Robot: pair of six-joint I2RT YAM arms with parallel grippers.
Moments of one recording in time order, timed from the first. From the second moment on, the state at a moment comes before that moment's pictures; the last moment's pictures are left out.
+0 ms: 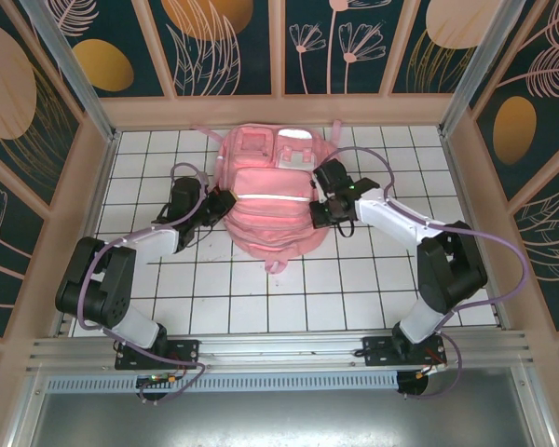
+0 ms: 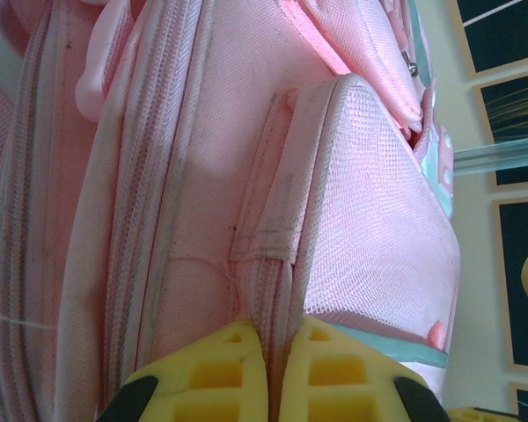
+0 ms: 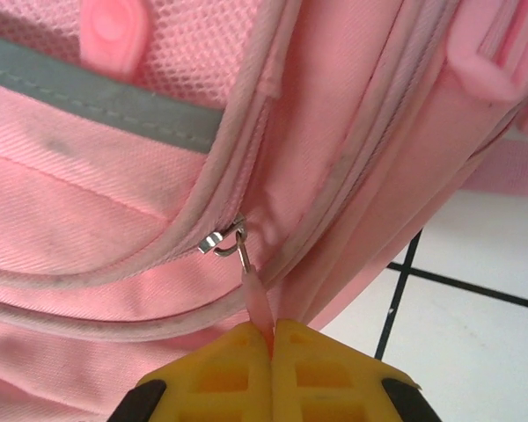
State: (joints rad) left arm -0.29 1.56 0.72 0.31 0.34 -0.97; right arm 0.55 1.64 1.19 -0.67 -0.01 0.23
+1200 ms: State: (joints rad) left arm -0.14 1.80 1.13 0.00 0.36 -0.62; right arm 0.48 1.90 1.44 -0.41 -0.06 -0.01
